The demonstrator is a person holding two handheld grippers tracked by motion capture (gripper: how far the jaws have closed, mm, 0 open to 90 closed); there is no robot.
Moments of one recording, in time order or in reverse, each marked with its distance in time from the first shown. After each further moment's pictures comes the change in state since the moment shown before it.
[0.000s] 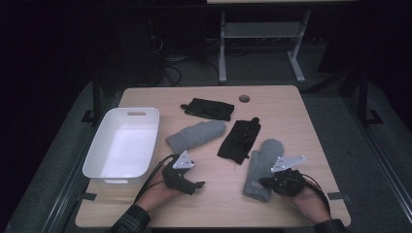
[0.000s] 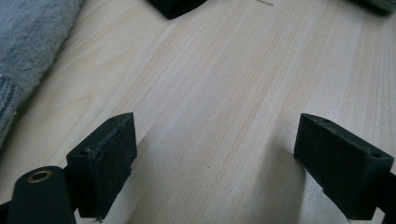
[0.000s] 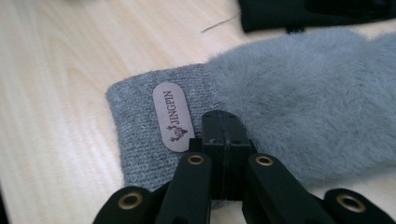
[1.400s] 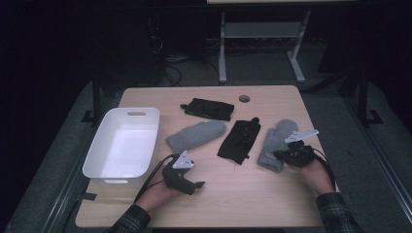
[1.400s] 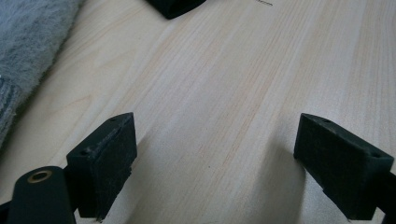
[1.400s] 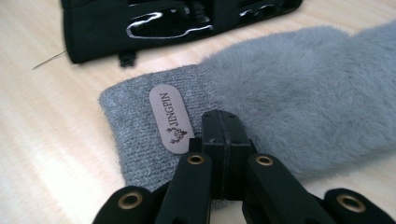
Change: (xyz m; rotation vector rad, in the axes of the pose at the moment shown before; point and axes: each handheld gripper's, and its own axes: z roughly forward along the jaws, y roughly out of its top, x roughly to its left) left arm 0.000 0.000 0.000 -0.005 -0.003 0.003; right arm -0.093 0.010 0.001 -0.039 -0.144 0.121
